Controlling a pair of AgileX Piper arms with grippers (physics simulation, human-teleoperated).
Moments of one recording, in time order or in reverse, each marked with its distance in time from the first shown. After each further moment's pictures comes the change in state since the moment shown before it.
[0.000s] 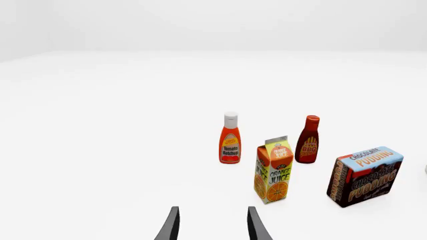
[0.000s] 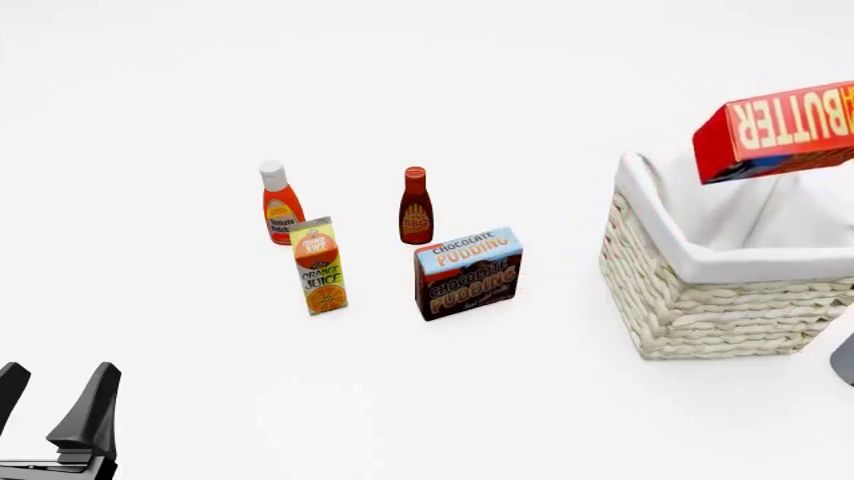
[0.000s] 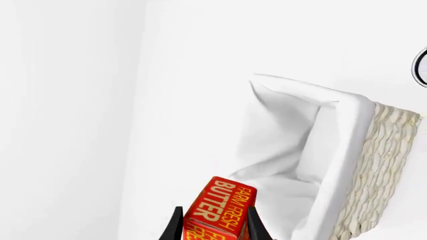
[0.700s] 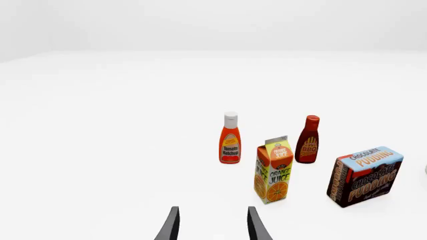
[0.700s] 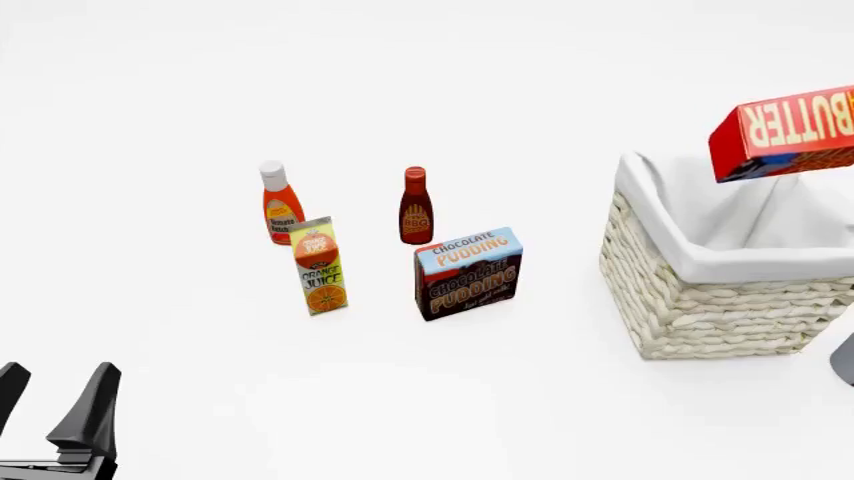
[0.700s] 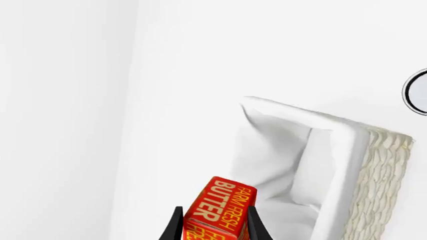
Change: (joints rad) left arm 0.000 0.000 0.000 0.000 0.000; right arm -0.064 0.103 -0.036 -0.046 -0.026
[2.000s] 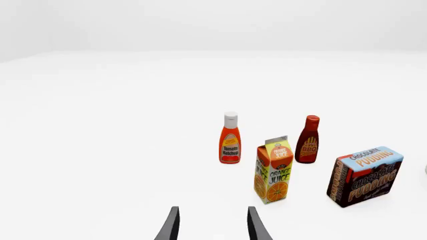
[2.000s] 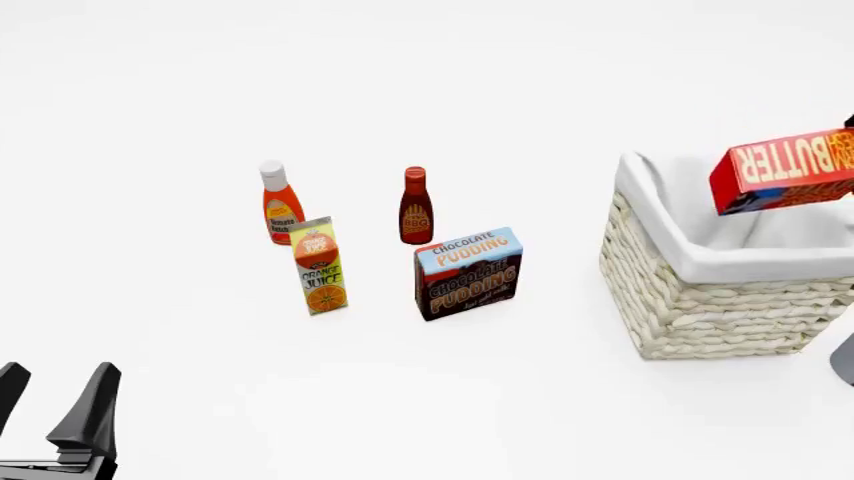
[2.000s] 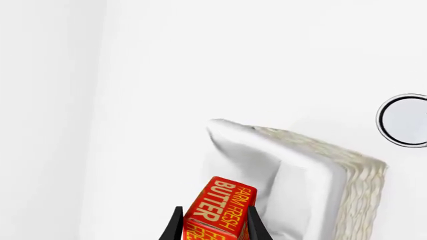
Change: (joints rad) left arm 0.000 0.000 0.000 0.000 0.000; right arm -0.063 0.160 0.039 -0.113 -0.058
